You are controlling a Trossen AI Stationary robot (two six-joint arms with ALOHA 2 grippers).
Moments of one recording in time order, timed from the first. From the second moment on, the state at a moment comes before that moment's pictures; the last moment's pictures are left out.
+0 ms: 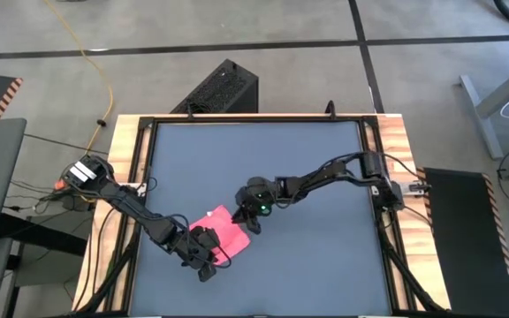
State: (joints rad) left arm -0.60 1.62 0.73 -0.01 -0.16 -1.06; right arm 0.01 2.09 1.18 0.41 -0.38 0.26
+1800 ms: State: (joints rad) left arm -0.60 1.62 0.73 -0.18 -0.10 -1.11; right arm 0.25 1.95 0.96 0.62 -0.11 -0.23
